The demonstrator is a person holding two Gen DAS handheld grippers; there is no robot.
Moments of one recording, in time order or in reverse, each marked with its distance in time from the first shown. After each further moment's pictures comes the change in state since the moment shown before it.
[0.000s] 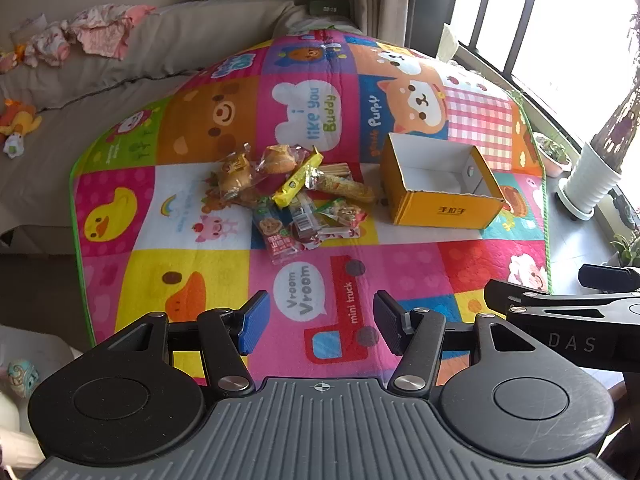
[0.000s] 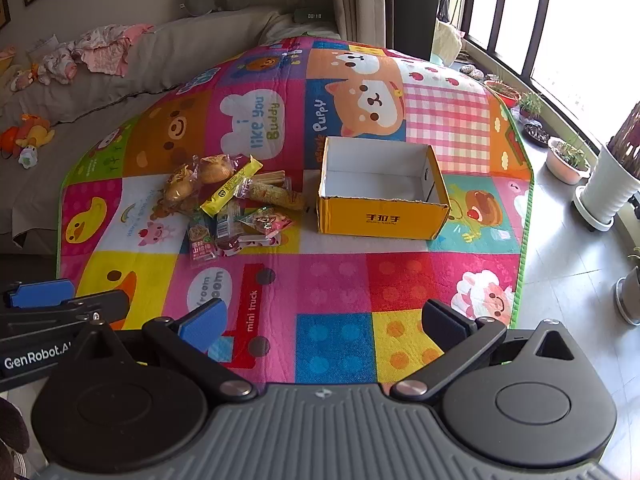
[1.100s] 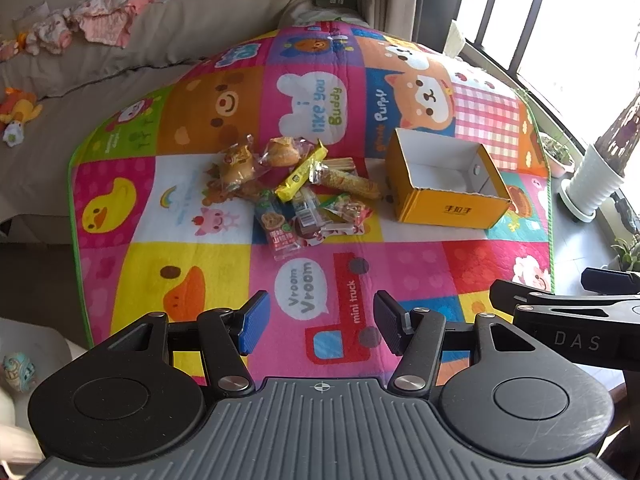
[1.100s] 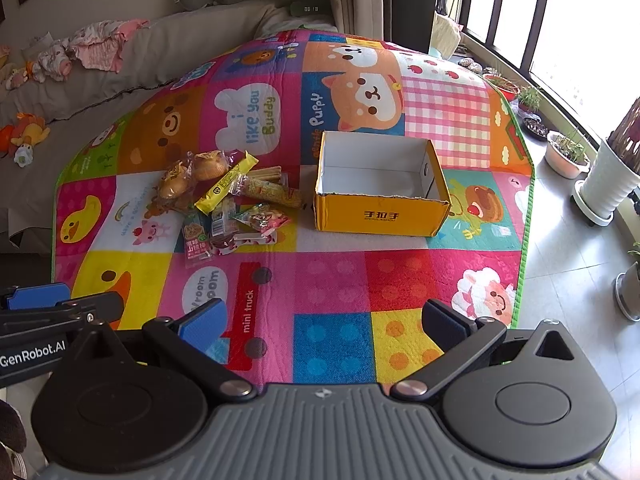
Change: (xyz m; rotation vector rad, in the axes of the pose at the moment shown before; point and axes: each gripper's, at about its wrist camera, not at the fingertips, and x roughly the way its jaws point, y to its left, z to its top) left arm 0.013 0.008 -0.003 -0.019 0.022 -0.002; right arm 0.009 -0.005 0.002 0.011 0.018 -0.002
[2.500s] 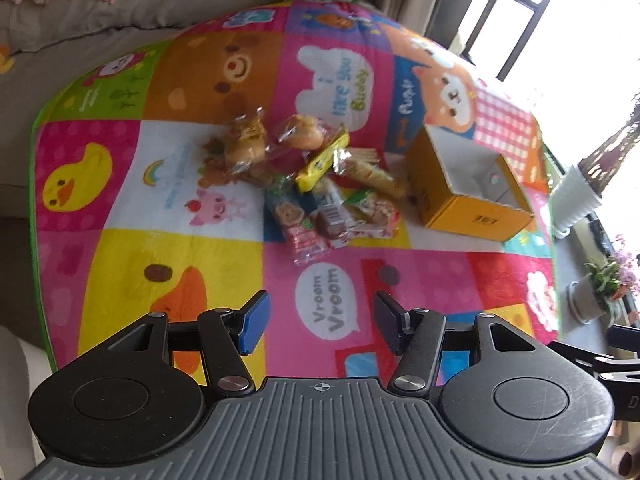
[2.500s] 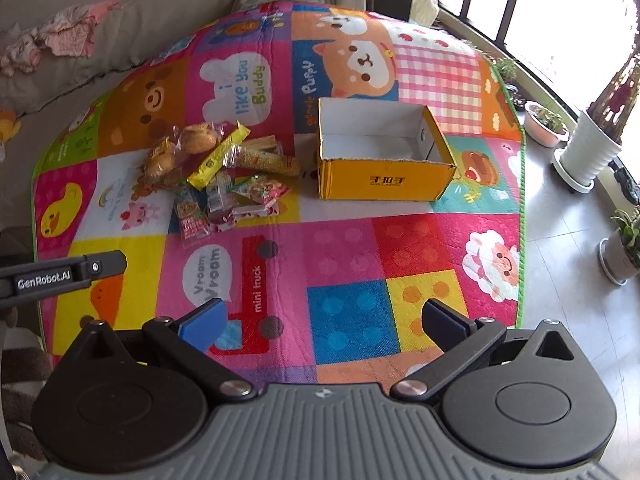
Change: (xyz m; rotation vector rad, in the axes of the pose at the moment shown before) left arm 0.087 0.084 0.012 -0.093 0.068 -0.129; right arm 0.031 0.039 -0.006 0.031 0.112 -0.084
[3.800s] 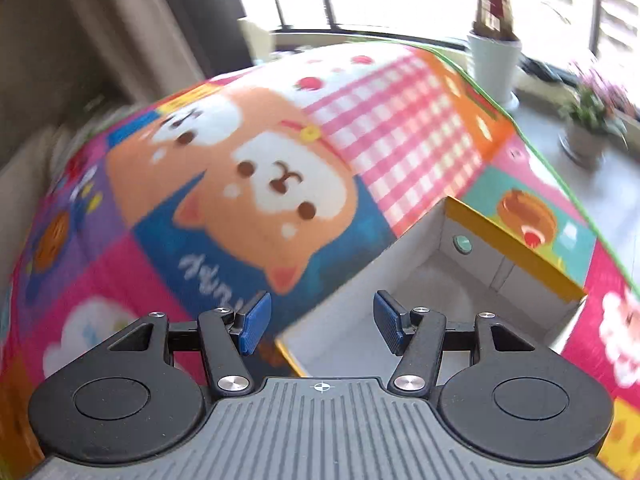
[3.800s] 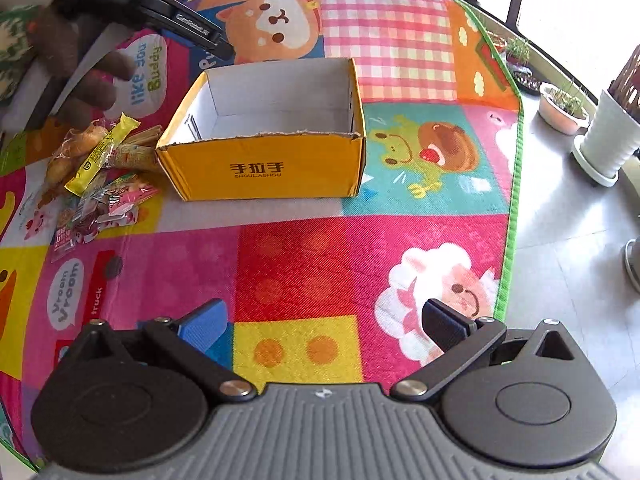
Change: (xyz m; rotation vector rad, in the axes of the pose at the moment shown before) left arm 0.242 -0.245 0.205 0.901 -0.057 -0.086; right arm 0.138 -0.168 0.021 0.013 -0.013 0.074
